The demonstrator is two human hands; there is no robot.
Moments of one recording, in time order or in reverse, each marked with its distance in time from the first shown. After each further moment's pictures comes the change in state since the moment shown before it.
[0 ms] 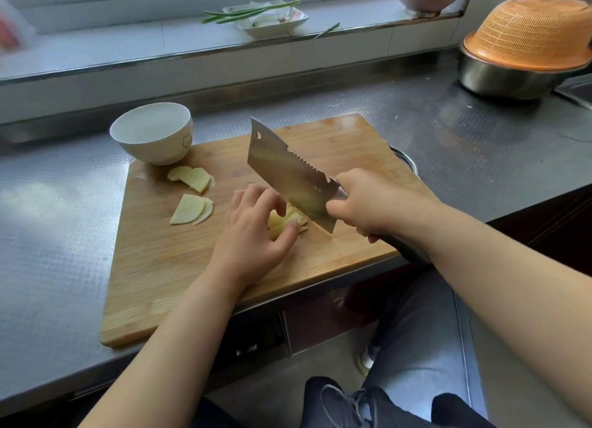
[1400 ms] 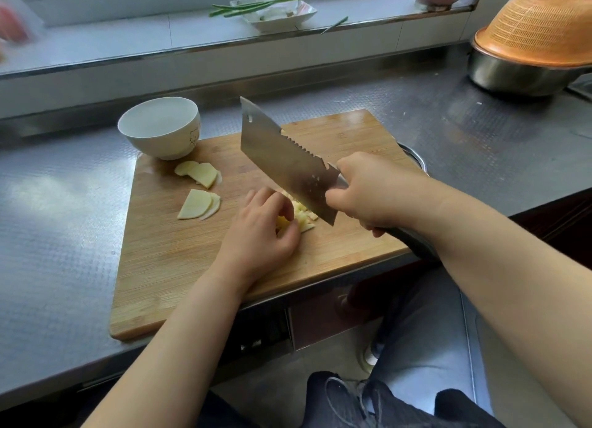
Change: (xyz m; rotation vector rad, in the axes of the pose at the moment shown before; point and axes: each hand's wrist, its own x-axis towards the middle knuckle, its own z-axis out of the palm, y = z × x) left_hand 0.001 0.000 -0.002 0.058 -0.080 -0.026; right_hand -0.014 -0.023 -0.008 -0.055 0.021 -0.092
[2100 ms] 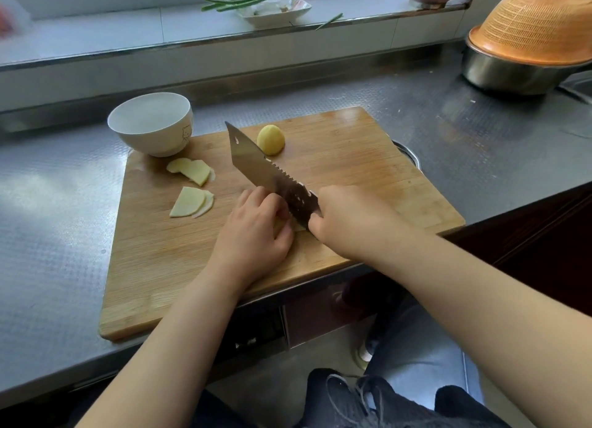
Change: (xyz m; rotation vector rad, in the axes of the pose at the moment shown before) left_hand -0.002 0.000 0.006 0.091 0.005 0.003; right_hand 0.002 -0.001 0.038 -0.235 0.042 0.096
